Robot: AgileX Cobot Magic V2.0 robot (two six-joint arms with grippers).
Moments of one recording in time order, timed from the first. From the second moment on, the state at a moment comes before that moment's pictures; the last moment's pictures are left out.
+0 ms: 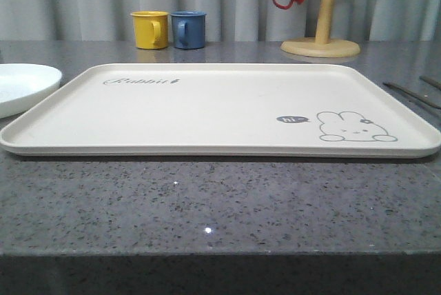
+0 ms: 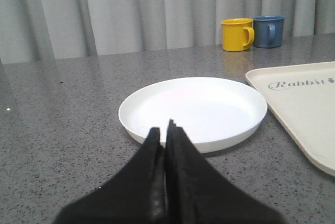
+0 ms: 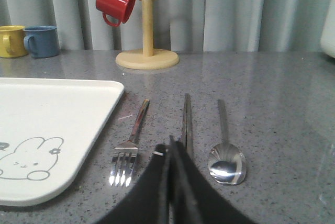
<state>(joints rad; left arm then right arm) -0.02 -0.01 0.01 -0.03 0.07 0.15 0.00 -0.01 0.03 0.09 0.04 -0.02</state>
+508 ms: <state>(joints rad) -0.02 -0.01 0.01 -0.03 0.06 0.15 0.00 -0.01 0.03 0.09 0.01 -0.02</state>
